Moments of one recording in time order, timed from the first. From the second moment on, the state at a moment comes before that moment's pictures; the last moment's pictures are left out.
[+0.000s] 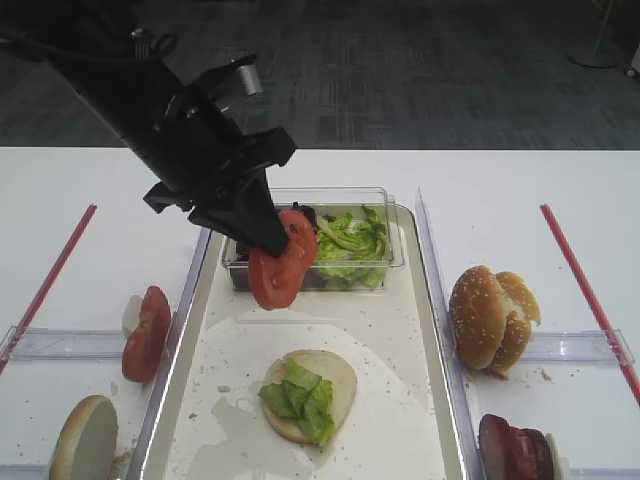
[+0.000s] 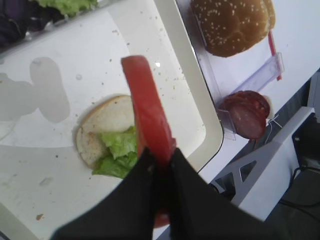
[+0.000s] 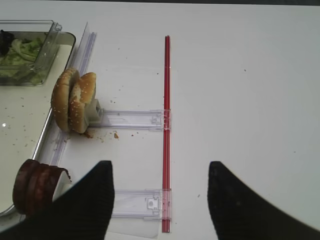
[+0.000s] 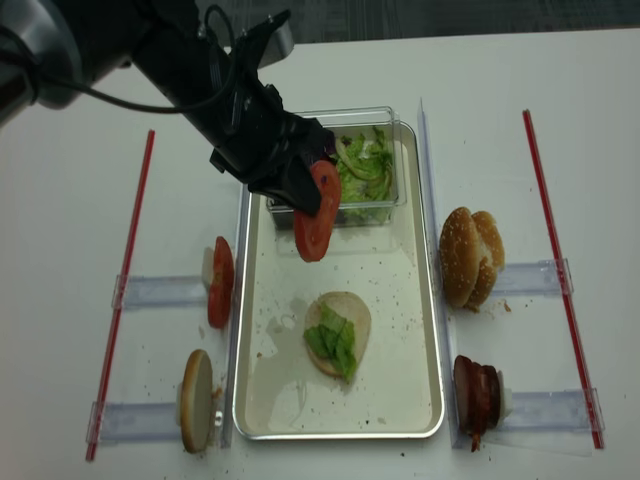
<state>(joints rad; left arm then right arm) -0.35 1.78 -1.40 -0.67 1.21 0.30 -0.04 -0.02 -0.48 0.08 1.13 -0.06</state>
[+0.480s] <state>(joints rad) -0.43 1.72 -1.24 -0.77 1.21 0.40 -0.04 -0.02 -0.48 0.08 1.13 -0.06</state>
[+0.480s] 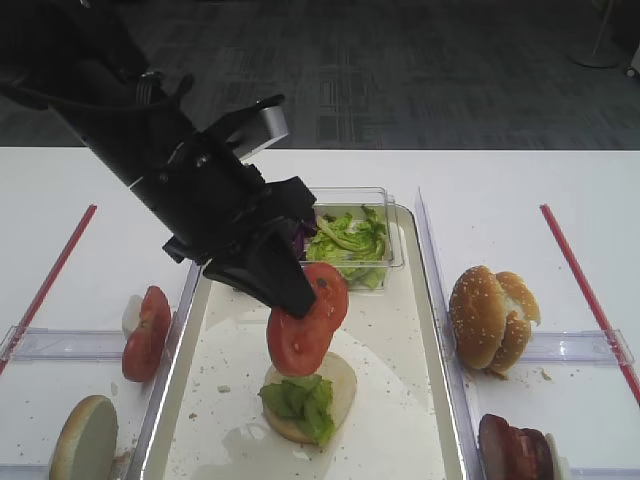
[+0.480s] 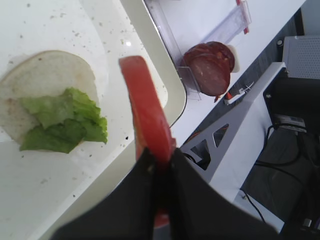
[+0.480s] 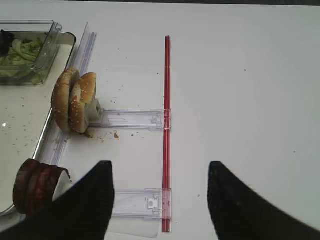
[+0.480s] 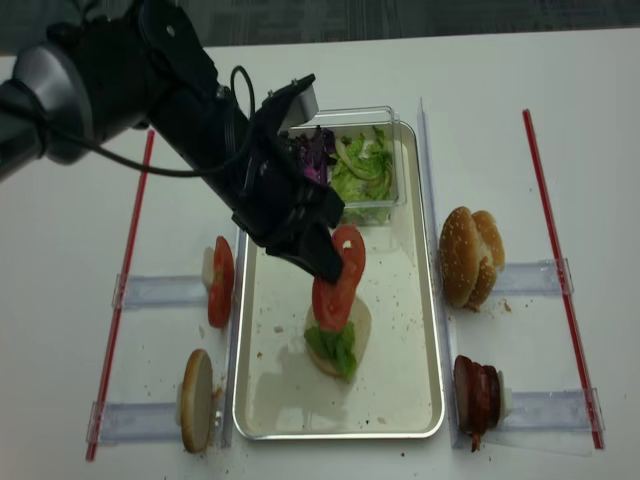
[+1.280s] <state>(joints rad) -0.38 1.69 -1.06 -0.97 1.19 0.64 -0.04 -0.02 -0.48 0.08 1.13 -0.06</state>
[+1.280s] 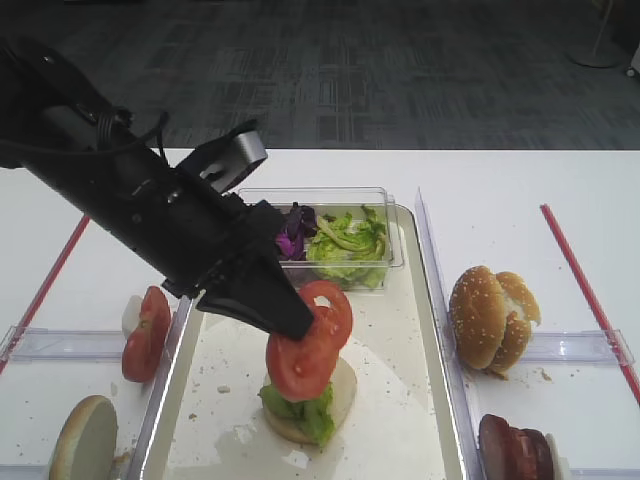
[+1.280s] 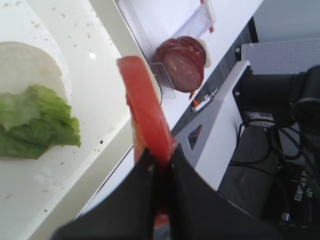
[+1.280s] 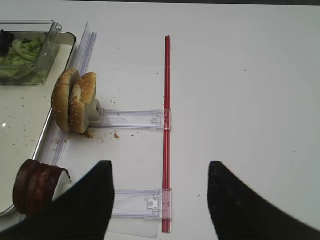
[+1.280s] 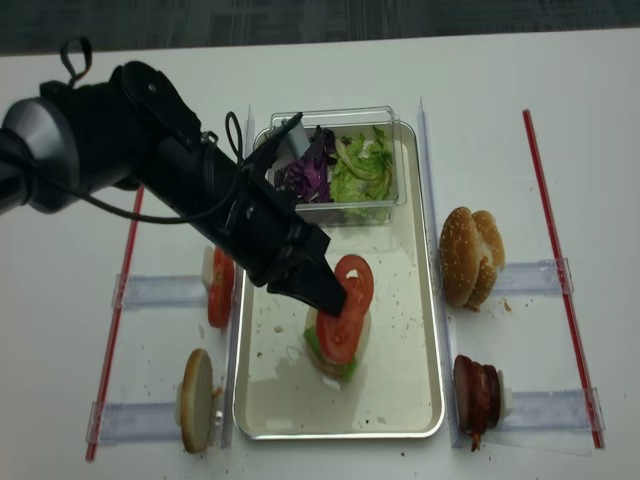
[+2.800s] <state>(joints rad) -0.33 1.87 -0.97 -1.16 1.17 0.76 -0.04 -0.02 -0.48 0.08 1.13 -0.06</state>
